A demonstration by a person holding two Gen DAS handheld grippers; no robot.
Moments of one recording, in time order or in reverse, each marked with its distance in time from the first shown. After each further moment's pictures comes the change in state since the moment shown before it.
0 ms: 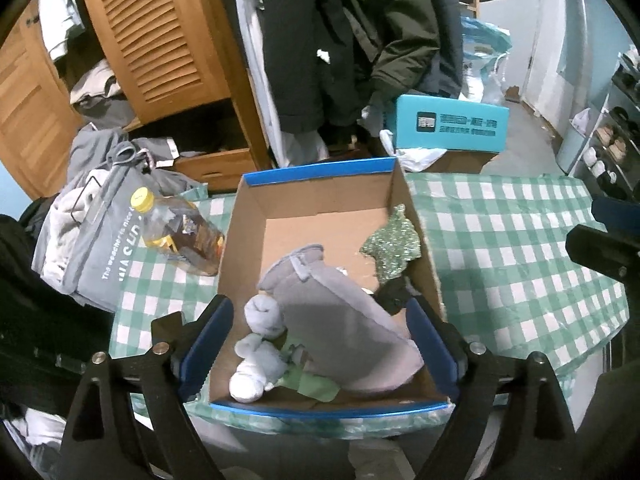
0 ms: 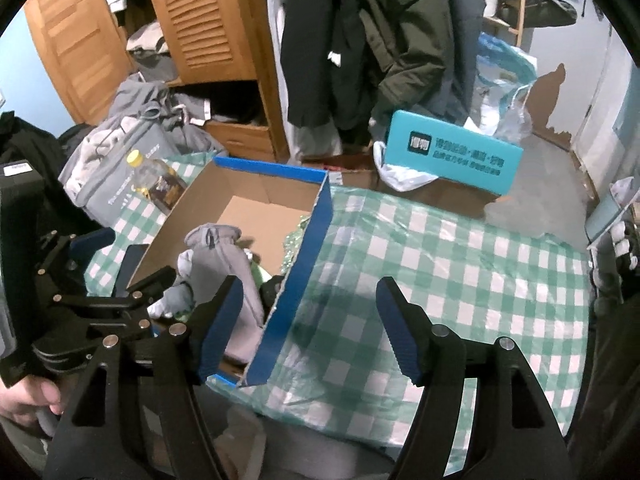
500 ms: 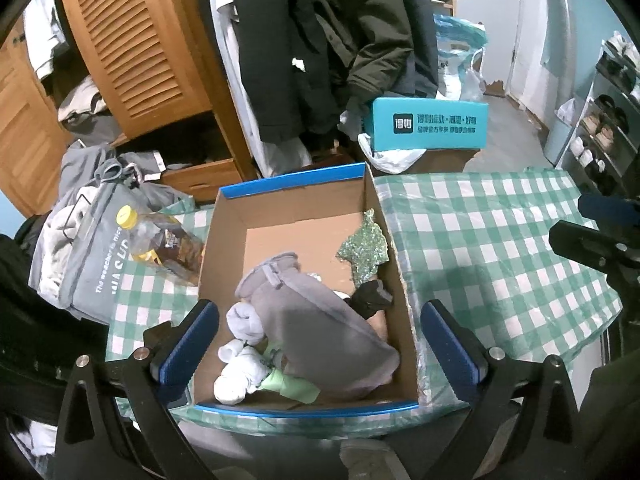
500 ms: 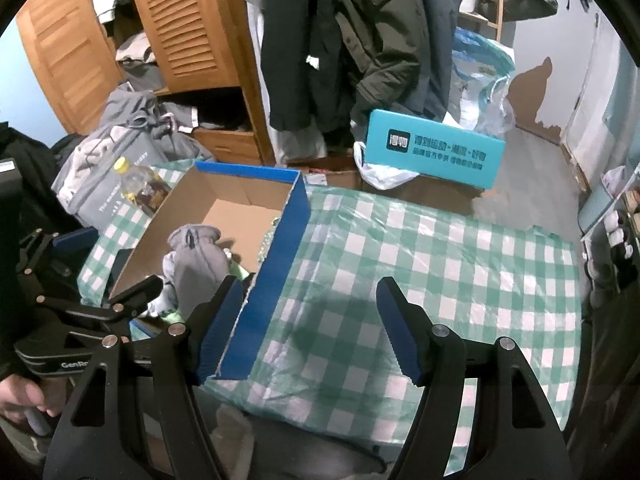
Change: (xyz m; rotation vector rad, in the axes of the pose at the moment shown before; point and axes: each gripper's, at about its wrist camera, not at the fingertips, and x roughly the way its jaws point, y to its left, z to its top) left arm -0.010 -0.028 0.004 0.056 -0.010 -0.014; right arm -0.008 -0.030 -0.012 0.032 -0.013 -0.017
